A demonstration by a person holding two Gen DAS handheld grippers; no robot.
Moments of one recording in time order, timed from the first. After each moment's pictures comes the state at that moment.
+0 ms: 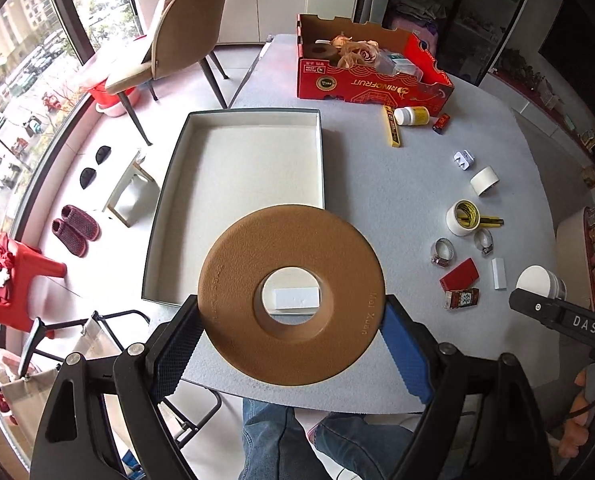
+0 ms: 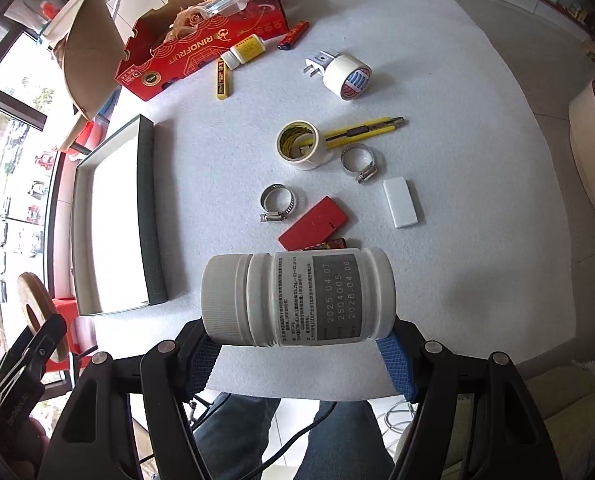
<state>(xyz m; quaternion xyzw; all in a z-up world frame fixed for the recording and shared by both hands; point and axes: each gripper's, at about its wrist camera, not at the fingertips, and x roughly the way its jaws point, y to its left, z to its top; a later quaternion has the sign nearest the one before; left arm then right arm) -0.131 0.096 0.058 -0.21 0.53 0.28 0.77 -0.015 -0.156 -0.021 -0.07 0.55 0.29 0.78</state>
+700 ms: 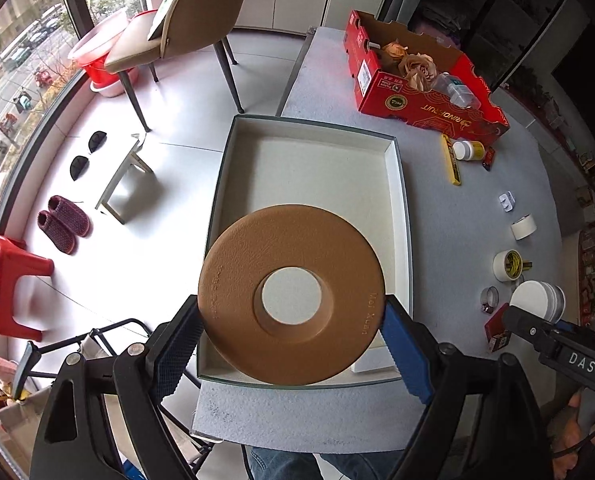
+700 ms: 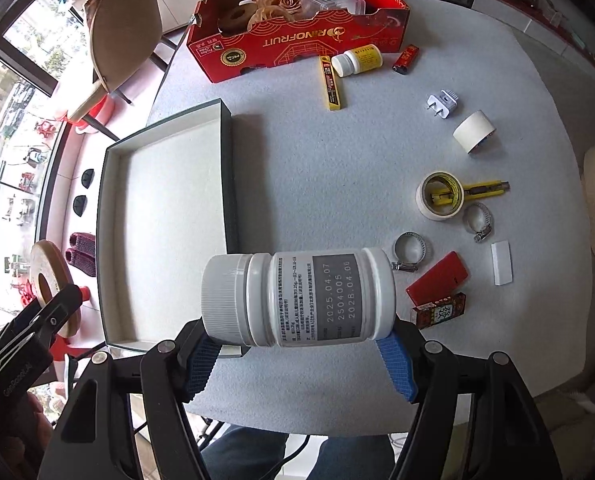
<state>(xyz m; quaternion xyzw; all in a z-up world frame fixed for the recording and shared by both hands) -0.135 0.225 0.023 -0.26 0.54 0.26 0.76 -0.053 -0.015 -0.015 -0.14 0.54 0.30 0.77</state>
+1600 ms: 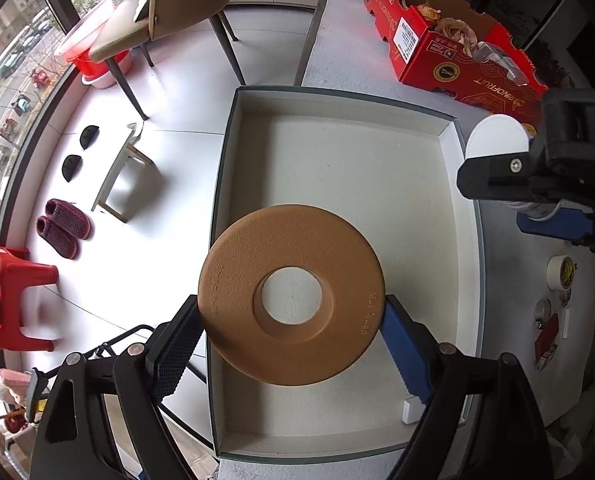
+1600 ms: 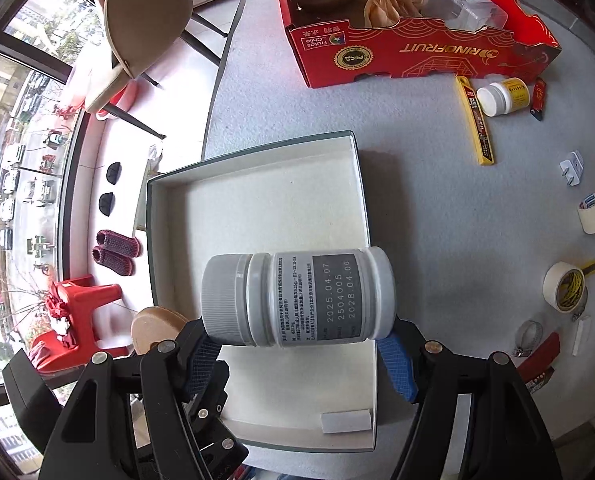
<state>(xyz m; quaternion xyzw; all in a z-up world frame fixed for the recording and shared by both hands) -0.099 0.273 -0.047 -0.24 0.58 0.25 0.73 -0.027 0.150 -0.027 -0.13 0.59 0.34 0.72</state>
